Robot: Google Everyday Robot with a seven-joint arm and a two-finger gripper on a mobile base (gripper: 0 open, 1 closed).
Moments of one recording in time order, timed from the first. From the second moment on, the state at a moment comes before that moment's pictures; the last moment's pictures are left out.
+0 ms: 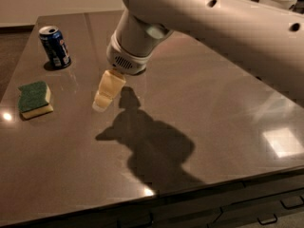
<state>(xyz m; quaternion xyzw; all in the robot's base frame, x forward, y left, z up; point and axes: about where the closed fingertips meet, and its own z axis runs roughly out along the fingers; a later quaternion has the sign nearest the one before) 0.537 0.087 0.904 -0.60 0.75 0.09 0.26</state>
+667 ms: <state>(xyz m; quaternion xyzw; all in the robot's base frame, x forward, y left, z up) 0.549 0.164 0.871 -0.62 0.73 0.13 0.25</state>
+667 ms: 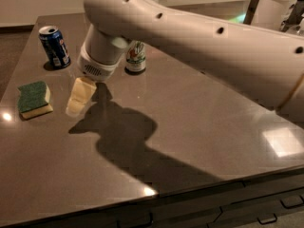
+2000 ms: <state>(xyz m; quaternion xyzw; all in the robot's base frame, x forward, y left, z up) 0.554 0.262 0.836 -0.62 0.72 0.17 0.26</state>
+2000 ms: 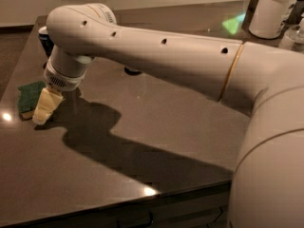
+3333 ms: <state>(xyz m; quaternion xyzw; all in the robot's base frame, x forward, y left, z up) 0.542 0.289 0.840 -0.62 0.72 0.19 0.27</state>
